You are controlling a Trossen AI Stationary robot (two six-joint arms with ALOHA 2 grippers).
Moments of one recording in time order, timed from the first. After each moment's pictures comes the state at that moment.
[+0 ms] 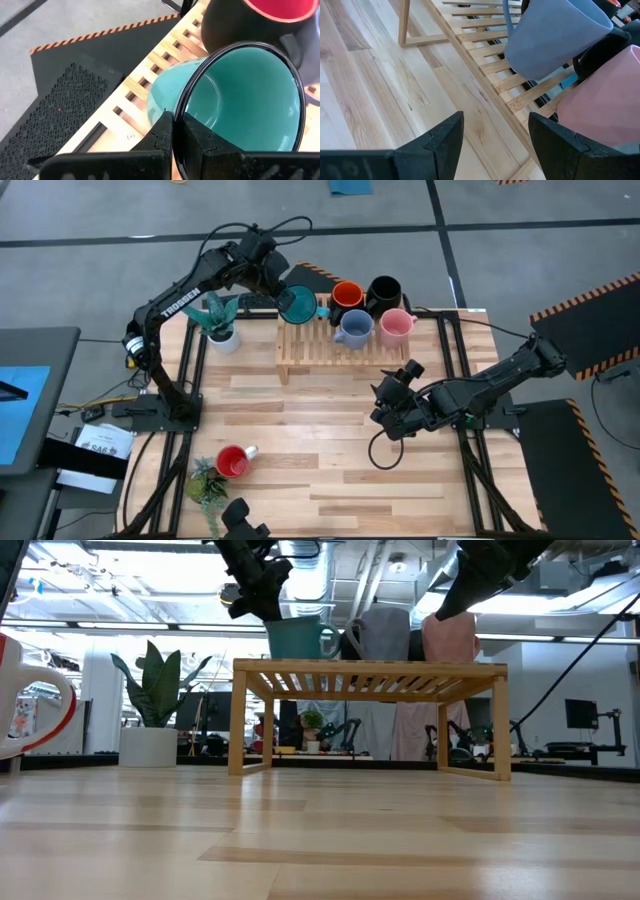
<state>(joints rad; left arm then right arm) 0.70 1.69 1.87 -0.96 0.08 -0.05 0.39 1.35 1.05 -0.83 1.03 0.59</state>
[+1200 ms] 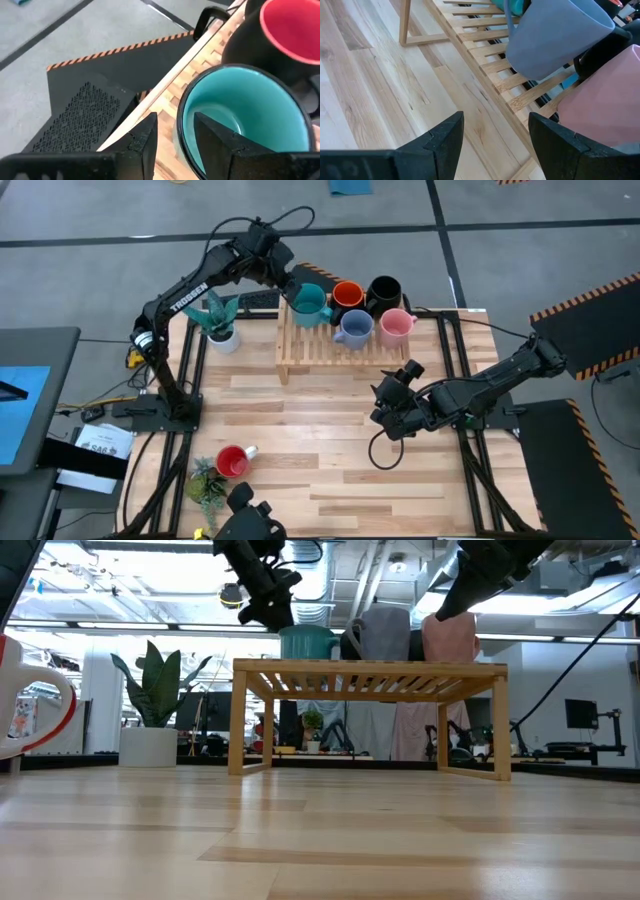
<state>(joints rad) 0.73 1.77 1.92 -0.86 0.05 -0.02 0.39 1.35 1.05 -0.83 1.02 0.59</state>
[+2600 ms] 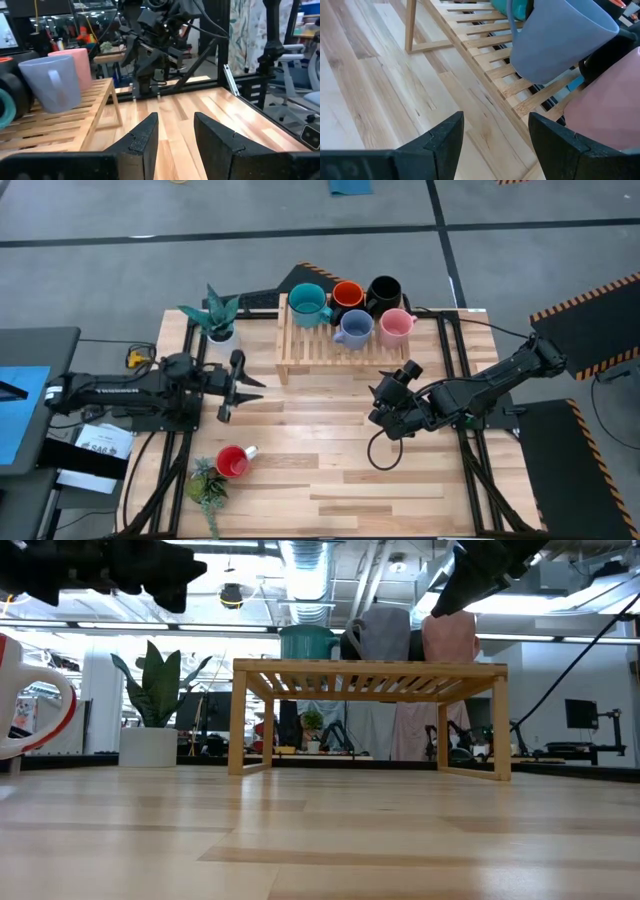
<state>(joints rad) 0.13 0.57 0.28 0.39 0.25 0.07 0.39 1.35 1.05 -0.78 1.02 0.59</state>
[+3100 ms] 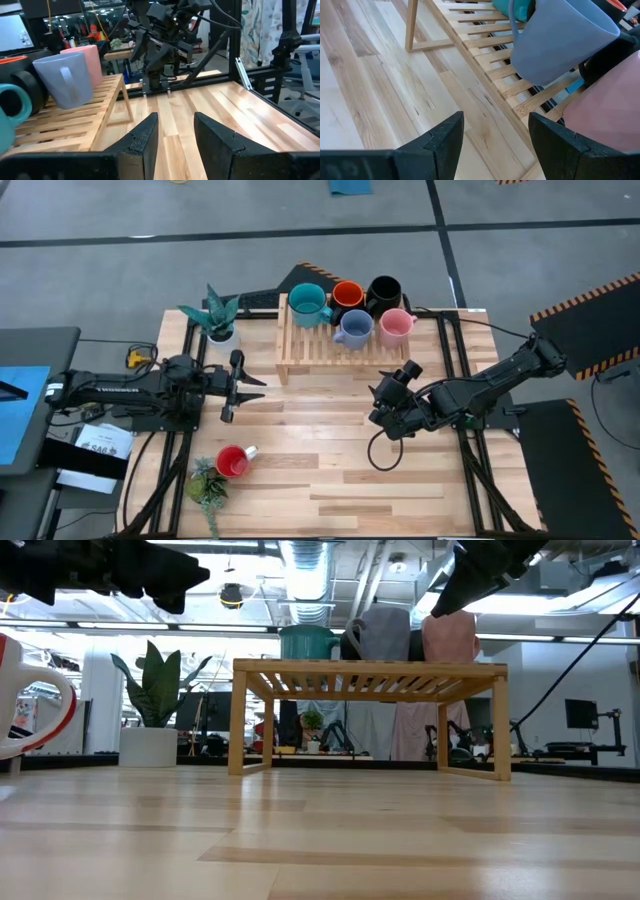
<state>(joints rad) 0.10 0.58 0.28 0.37 0.16 0.12 0.39 1.35 1.05 -0.78 1.02 0.57</state>
